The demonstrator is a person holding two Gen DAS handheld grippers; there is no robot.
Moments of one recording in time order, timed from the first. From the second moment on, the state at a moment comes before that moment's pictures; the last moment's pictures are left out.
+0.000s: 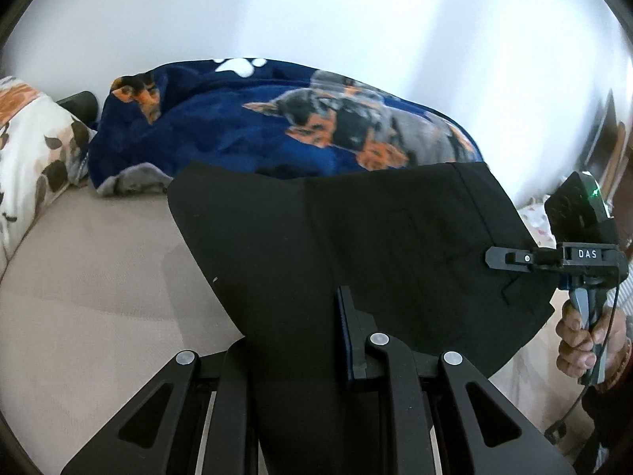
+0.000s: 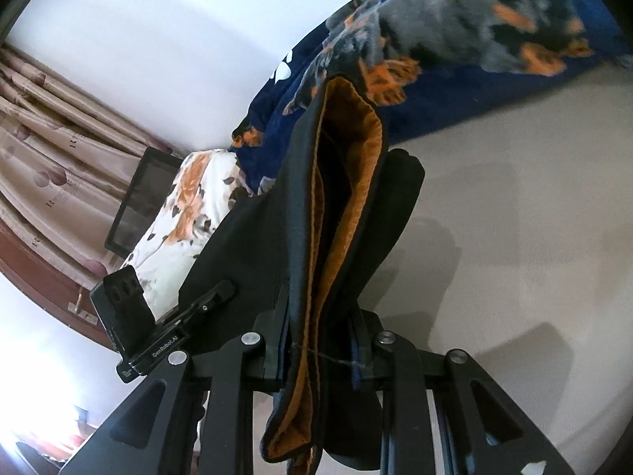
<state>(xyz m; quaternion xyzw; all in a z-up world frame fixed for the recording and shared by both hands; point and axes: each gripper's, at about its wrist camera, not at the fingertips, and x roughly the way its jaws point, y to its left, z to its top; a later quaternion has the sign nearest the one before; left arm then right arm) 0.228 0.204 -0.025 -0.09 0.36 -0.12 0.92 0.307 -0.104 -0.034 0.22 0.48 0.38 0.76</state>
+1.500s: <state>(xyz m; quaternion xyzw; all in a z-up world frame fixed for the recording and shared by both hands) 0.294 0.244 -0.083 -0.09 0.38 -0.03 0.92 0.349 -0.050 -0.077 0.06 0.44 0.22 0.87</state>
